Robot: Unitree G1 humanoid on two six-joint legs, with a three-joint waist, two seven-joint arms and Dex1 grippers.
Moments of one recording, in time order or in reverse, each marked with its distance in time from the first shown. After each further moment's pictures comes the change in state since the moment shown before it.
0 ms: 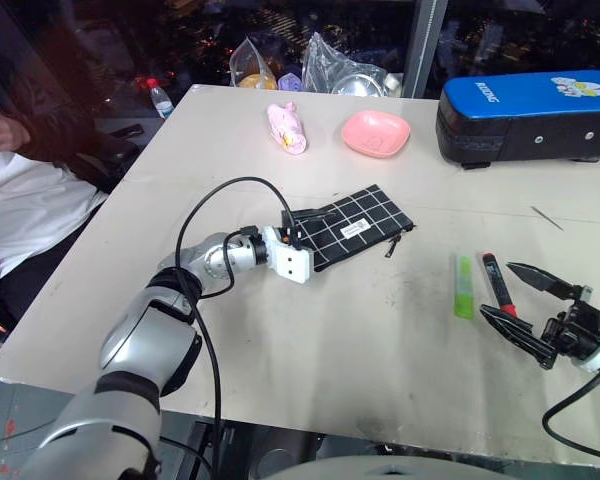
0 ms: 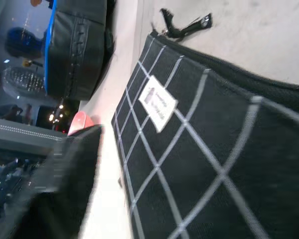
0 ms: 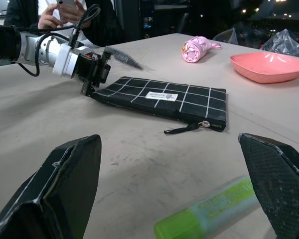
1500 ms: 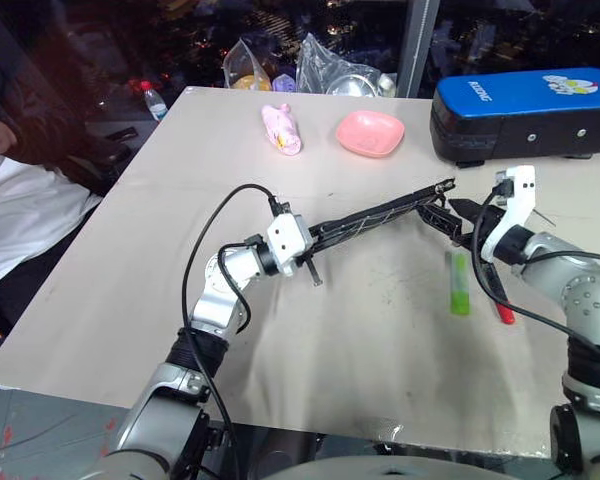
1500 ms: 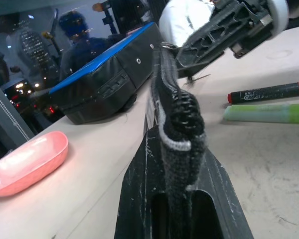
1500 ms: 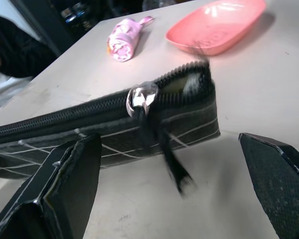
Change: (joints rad) left arm 0.430 -0.143 0.253 -0.901 -0.828 0.846 -0.632; right arm -0.729 0.136 0.177 0.103 0.088 0.850 -0.708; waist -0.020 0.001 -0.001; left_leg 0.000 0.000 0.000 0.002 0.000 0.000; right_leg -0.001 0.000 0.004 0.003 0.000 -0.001
